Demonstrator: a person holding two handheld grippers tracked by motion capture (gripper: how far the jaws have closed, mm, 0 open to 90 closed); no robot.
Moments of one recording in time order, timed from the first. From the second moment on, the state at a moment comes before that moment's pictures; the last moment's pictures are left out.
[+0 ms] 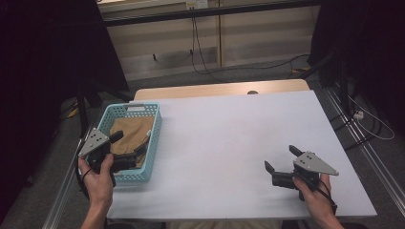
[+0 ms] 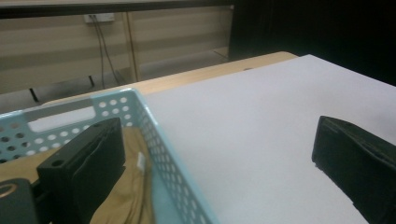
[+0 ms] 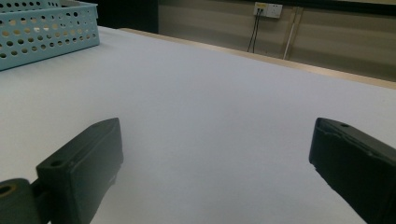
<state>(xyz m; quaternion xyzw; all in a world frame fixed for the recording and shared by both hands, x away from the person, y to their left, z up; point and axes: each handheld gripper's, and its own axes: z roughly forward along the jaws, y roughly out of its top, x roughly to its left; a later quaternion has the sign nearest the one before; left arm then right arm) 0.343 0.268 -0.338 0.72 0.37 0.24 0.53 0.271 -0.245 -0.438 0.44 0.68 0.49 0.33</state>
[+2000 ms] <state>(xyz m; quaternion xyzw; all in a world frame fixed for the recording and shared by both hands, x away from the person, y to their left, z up) 0.329 0.170 -0.423 0.79 0.31 0.17 0.50 0.264 -0.250 -0.436 0.44 0.67 0.49 0.34</state>
